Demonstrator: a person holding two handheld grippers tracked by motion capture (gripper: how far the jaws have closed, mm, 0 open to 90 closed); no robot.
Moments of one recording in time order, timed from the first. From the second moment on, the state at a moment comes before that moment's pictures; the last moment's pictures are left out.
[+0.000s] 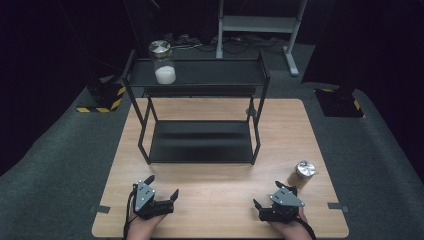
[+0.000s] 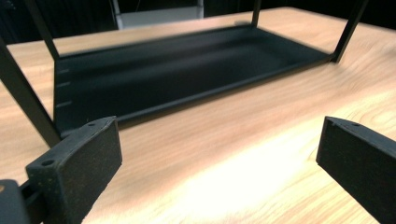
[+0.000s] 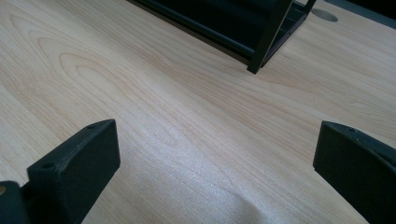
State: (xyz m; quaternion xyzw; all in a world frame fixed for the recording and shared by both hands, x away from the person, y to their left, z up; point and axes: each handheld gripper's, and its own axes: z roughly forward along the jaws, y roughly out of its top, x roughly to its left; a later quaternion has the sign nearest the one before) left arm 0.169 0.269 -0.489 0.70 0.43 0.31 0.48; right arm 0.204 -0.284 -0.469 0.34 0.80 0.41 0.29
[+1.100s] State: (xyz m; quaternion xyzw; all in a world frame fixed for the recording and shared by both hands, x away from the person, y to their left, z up) left arm 0.170 0.241 -0.481 0.76 0.38 0.35 0.39; right arm 0.196 -0.305 -0.455 0.33 0.76 0.48 0.30
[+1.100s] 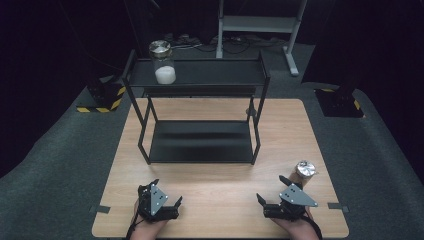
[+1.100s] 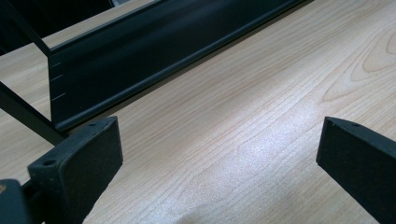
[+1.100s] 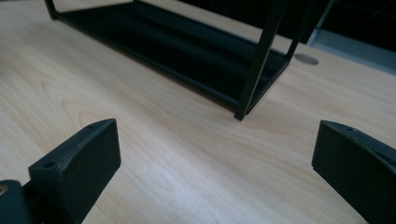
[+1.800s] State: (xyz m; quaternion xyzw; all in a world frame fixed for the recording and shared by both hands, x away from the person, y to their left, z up) left arm 0.168 0.236 -0.481 0.77 0.36 0.36 0.38; right arm 0.186 -0.345 -0.446 0.37 0.69 0.51 0.36
